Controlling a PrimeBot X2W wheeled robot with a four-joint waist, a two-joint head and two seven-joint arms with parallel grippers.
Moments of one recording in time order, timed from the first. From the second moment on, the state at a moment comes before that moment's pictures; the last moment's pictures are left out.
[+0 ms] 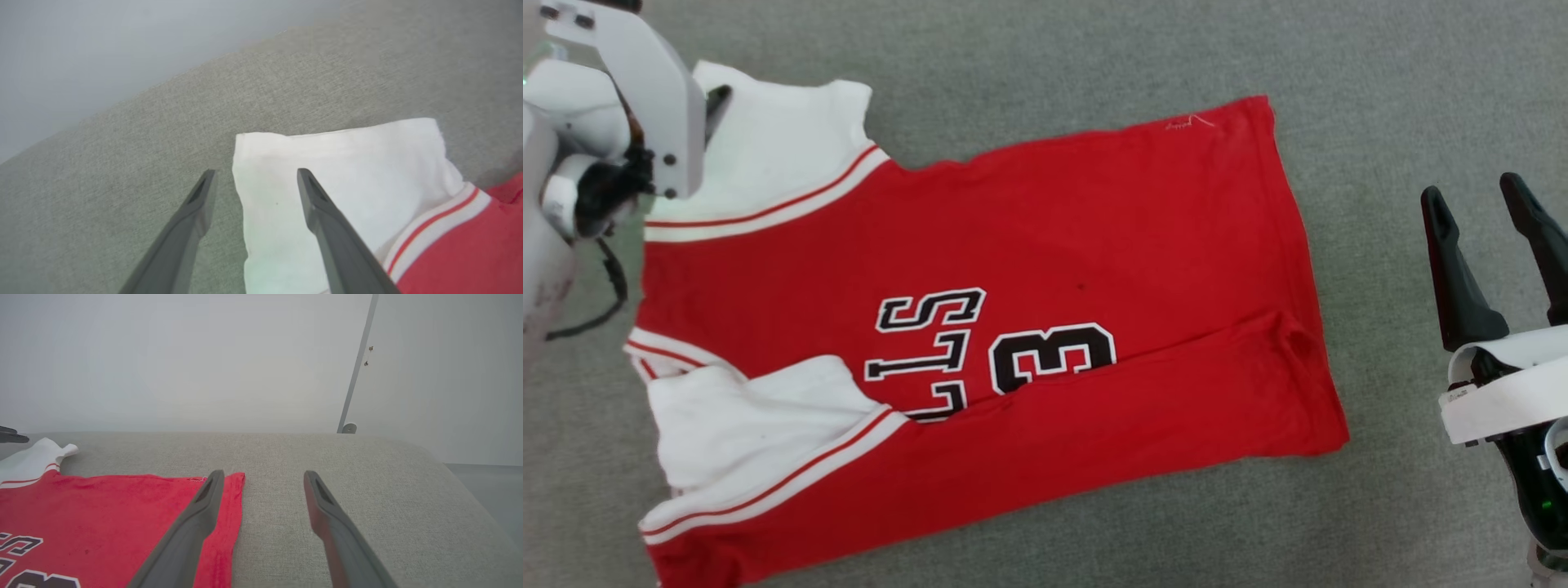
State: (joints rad) left arm -1.28 0.70 -0.95 0.71 -0.97 -0.02 0.47; right arm -0.27 -0.20 -0.02 -0.26 0.33 0.13 0.17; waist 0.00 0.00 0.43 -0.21
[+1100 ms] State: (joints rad) left arm -1.42 0.52 -1.00 1.08 -0.97 -0.09 0.54; right arm -0.58 -0.23 0.09 -0.08 0.44 0.13 0.50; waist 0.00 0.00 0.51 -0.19
